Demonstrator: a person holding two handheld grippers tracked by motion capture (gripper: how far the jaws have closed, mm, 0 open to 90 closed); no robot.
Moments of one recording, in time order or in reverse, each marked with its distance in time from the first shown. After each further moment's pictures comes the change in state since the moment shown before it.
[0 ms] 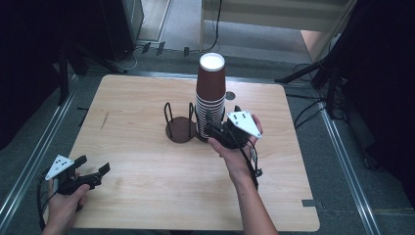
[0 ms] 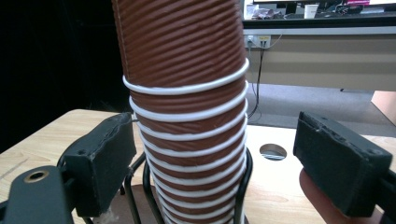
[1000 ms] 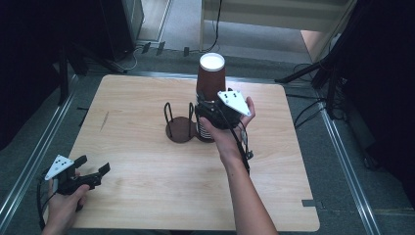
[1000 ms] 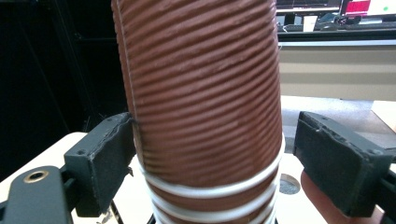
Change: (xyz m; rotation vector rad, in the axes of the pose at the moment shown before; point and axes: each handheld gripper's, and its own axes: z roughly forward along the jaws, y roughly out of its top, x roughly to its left) left arm 0.000 0.000 0.000 -0.002 -0.012 -0.003; right arm 0.016 0.034 0.036 -0.031 -0.010 0.012
